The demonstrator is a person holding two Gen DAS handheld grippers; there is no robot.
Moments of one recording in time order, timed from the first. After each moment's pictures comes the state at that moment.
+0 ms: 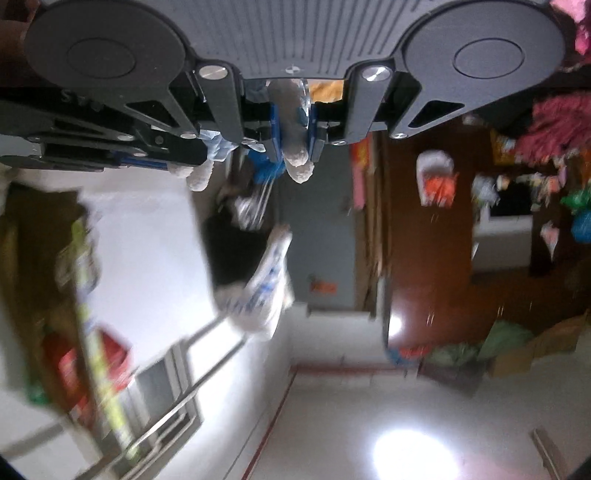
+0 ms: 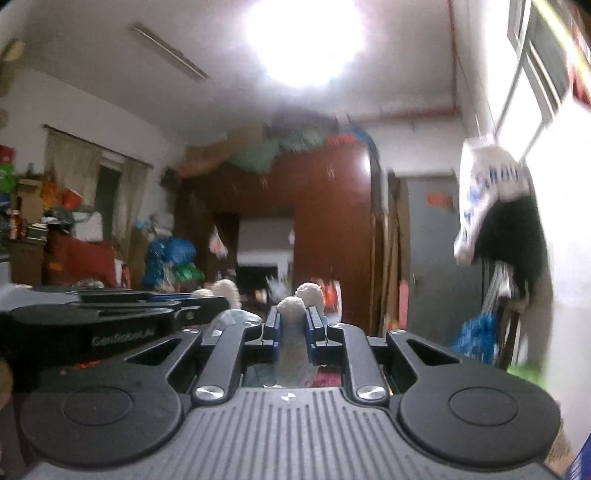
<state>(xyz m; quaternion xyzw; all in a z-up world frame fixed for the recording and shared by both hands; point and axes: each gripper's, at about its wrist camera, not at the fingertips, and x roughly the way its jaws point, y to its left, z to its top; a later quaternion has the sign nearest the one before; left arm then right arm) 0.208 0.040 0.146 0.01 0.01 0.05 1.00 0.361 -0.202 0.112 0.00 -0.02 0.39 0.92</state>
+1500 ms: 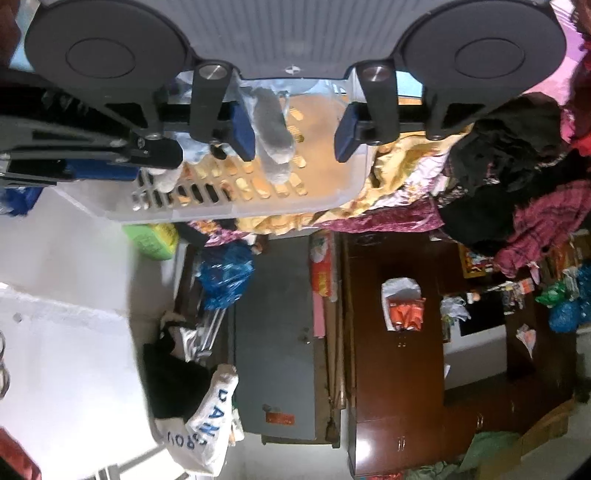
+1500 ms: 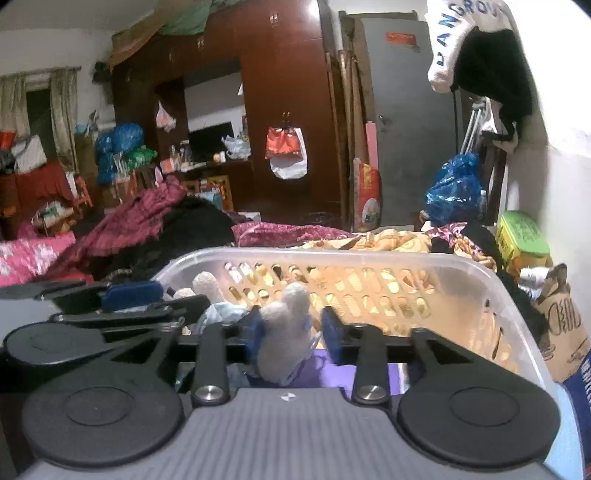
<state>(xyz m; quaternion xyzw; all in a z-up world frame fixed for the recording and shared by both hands) 0.308 0.090 0.082 -0.02 0.21 0.11 0.97 0.452 -0.144 0.063 -0.02 0.22 0.34 0.91</state>
